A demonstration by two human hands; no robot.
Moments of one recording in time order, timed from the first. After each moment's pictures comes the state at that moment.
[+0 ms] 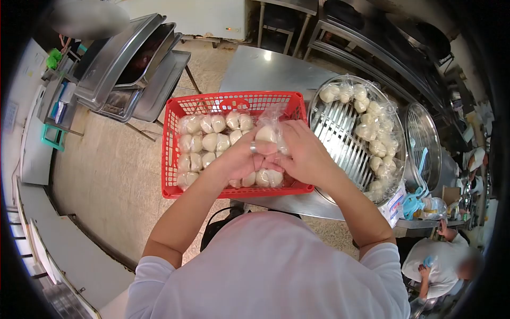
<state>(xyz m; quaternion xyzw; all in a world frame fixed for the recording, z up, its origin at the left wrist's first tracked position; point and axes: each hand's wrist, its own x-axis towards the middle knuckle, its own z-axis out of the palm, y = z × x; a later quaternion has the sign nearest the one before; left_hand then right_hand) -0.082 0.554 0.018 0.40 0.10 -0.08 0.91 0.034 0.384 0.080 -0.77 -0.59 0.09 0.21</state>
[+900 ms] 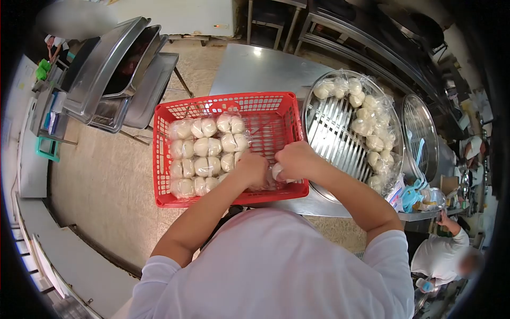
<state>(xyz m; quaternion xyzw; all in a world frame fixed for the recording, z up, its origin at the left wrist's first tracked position) -0.046 0.522 -0.078 0.96 -0.02 -0.26 0.14 0.067 0.389 0.007 -0.77 -0.57 0.26 -0.13</state>
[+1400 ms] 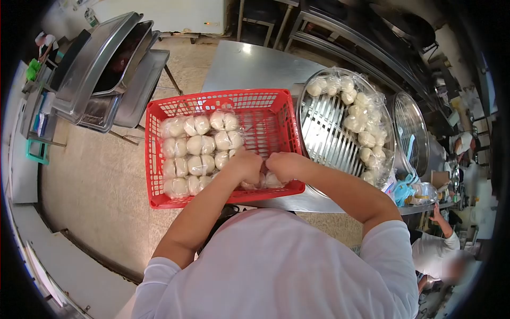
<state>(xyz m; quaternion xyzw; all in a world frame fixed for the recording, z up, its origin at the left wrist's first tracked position) -0.048 0.533 -0.078 0.95 -0.07 -0.25 0.19 0.054 0.391 -0.045 -0.72 -0.56 0.37 -0.18</state>
